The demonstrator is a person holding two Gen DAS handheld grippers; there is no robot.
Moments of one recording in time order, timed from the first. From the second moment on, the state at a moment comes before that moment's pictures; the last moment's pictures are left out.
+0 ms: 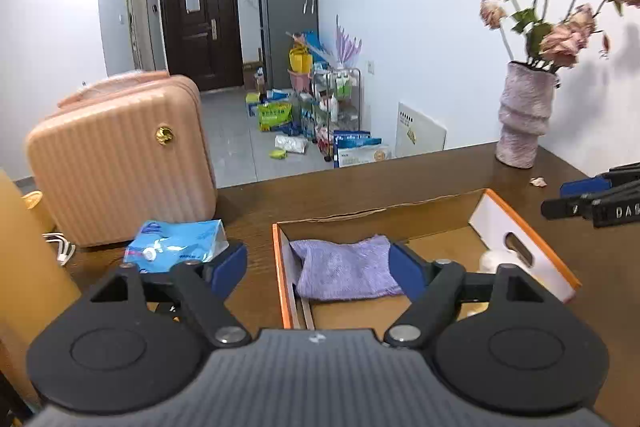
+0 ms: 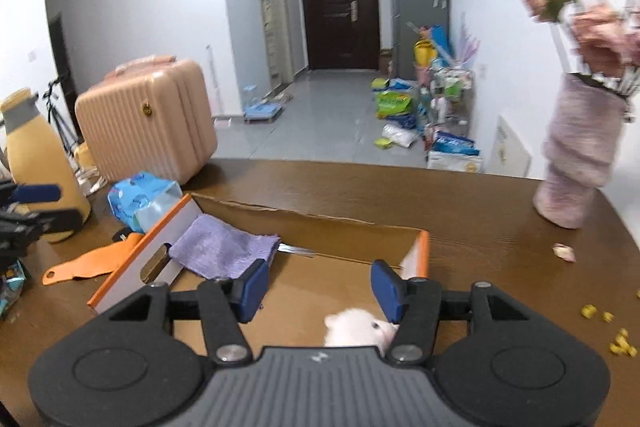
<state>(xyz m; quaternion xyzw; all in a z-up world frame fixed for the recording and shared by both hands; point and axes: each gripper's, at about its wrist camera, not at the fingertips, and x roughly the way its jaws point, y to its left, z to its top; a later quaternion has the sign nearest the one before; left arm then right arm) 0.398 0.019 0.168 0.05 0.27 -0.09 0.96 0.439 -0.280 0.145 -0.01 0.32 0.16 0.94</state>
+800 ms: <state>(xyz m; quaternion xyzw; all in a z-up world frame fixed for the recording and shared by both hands) 0.086 0.022 0.038 0.03 0.16 -0.08 0.98 0.120 -0.277 0.039 0.00 0.16 0.15 0.98</state>
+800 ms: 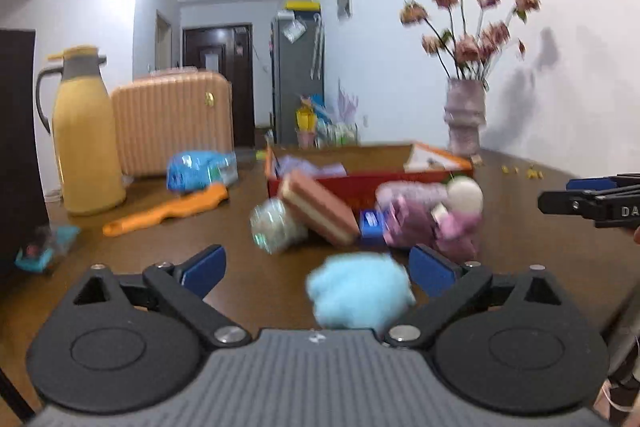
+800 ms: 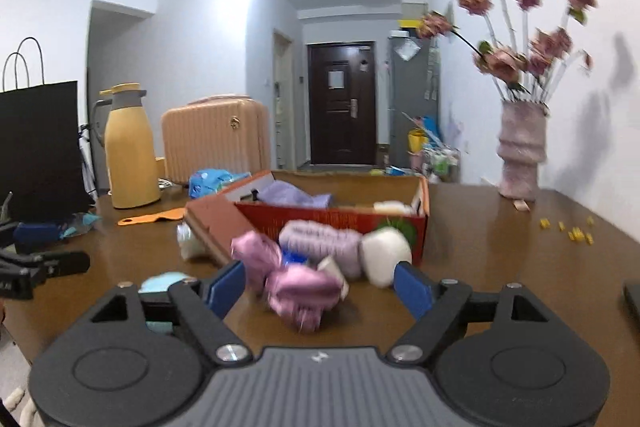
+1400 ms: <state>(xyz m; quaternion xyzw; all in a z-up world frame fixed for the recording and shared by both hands) 0.152 0.028 0.007 -0.05 0.25 -0.10 0.96 0.140 -0.249 0.006 0.05 0.20 0.21 0.96</state>
